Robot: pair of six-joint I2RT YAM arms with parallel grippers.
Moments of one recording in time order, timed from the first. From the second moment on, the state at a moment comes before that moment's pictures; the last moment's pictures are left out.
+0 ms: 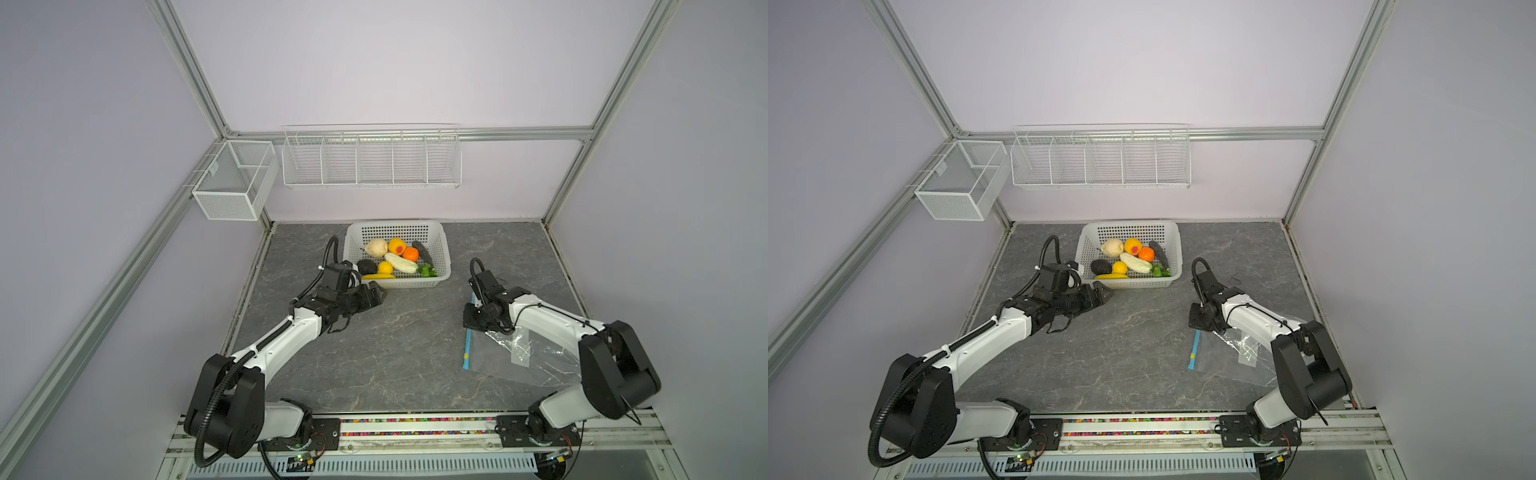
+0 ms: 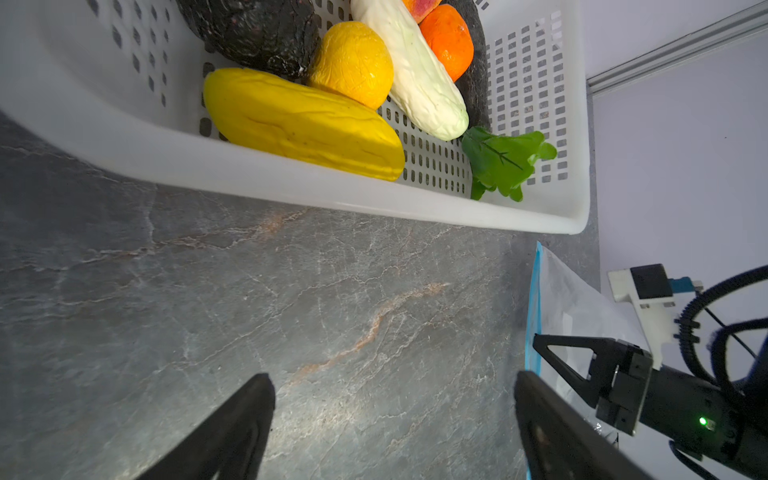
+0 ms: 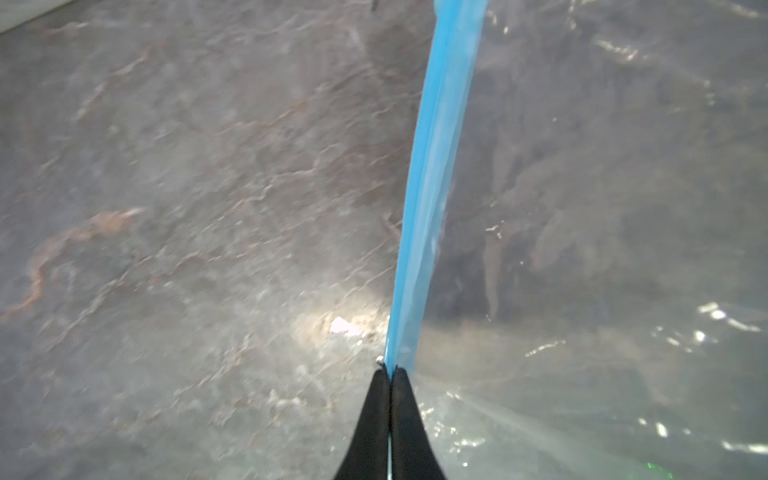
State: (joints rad) left arm -0.43 1.34 0.81 -0.23 0.32 -0.69; right arm 0.47 1.48 0.87 -0.62 -0.05 0.59
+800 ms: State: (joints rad) left arm -0.44 1.32 0.66 -0.01 0.46 -0.73; right arm 0.65 1.37 0.85 -0.51 -0.20 0.59
